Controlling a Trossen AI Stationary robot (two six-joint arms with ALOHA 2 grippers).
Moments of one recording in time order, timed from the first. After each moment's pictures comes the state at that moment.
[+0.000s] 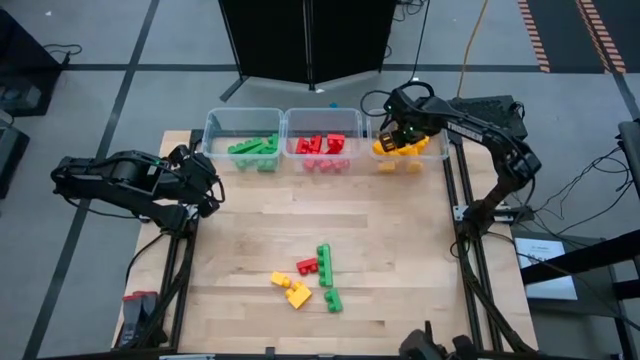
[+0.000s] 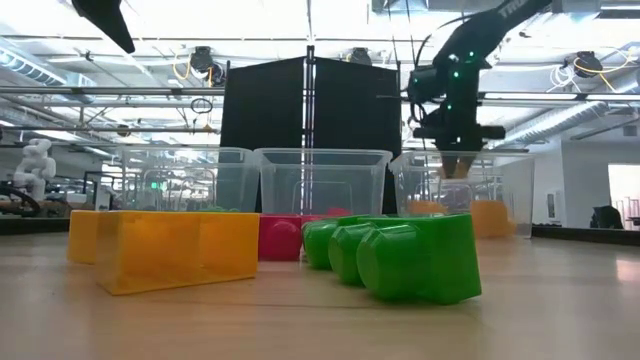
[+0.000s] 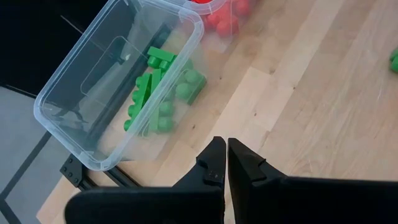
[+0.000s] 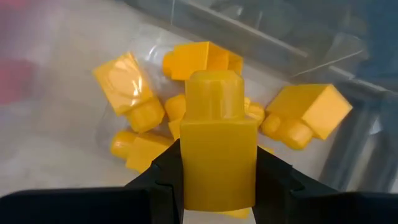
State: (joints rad) left arm -0.16 0.91 1.24 -1.48 -0.55 -0.54; right arm -0.82 1.63 1.30 -1.00 0.21 0.39
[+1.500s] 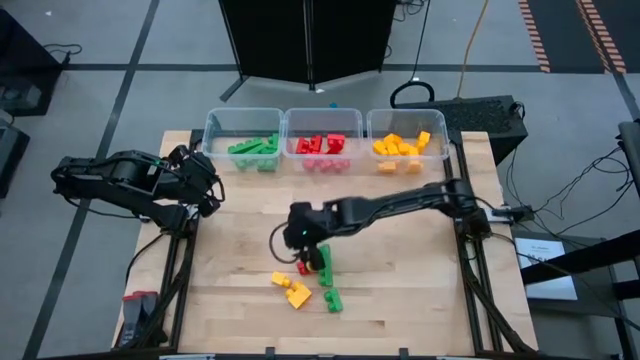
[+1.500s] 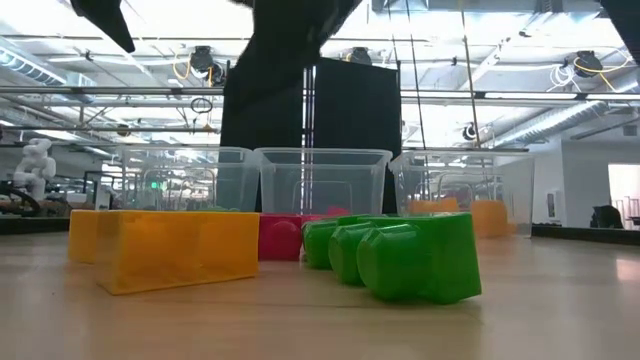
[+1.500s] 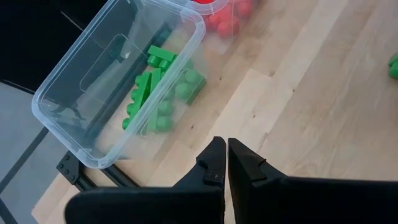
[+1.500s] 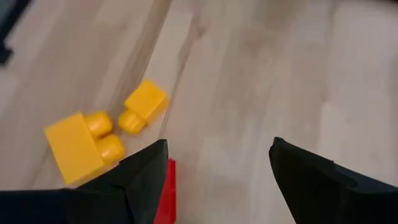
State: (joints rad) left arm -0.16 0.91 1.24 -1.48 -0.56 -0.57; right arm 0.12 2.08 1.79 -0.57 -0.03 -0.12
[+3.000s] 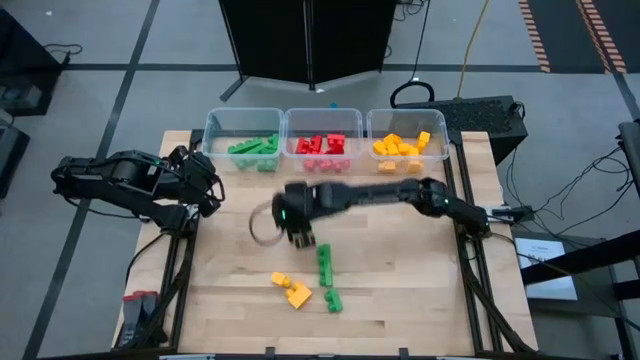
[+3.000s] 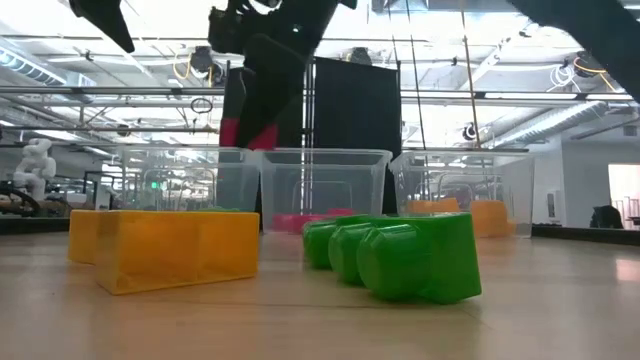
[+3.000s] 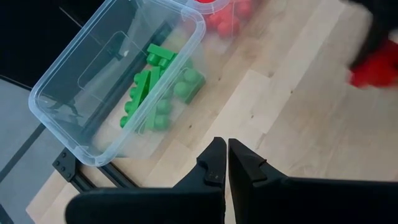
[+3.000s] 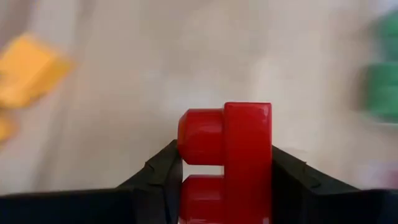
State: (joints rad) left arm -0.16 0.91 1.24 -1.48 -0.55 -0.60; right arm 0.04 2.31 2.16 -0.94 0.12 -0.20
